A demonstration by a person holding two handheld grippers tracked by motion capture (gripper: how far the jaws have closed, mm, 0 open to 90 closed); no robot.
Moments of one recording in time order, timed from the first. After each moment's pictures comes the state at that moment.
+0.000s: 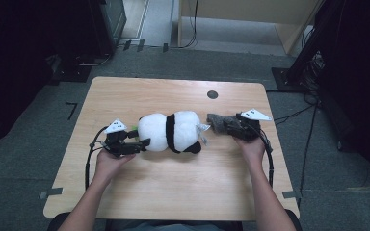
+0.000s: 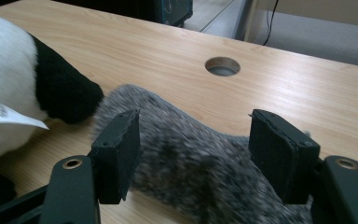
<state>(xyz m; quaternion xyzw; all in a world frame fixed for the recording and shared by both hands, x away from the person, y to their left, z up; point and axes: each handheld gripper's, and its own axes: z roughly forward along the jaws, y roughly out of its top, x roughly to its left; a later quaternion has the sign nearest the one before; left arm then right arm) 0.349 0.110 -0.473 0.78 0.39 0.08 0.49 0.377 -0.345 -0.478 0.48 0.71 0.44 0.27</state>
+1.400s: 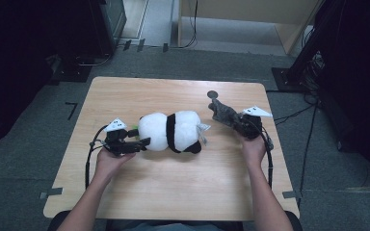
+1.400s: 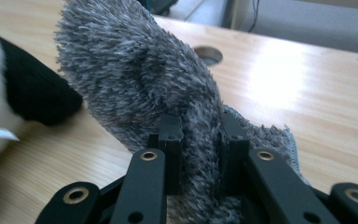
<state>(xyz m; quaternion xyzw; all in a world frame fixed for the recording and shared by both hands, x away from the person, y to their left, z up) 0.351 0.110 -0.468 0.78 0.40 0.08 0.48 0.383 -0.347 -0.467 0.51 0.70 0.42 0.26</state>
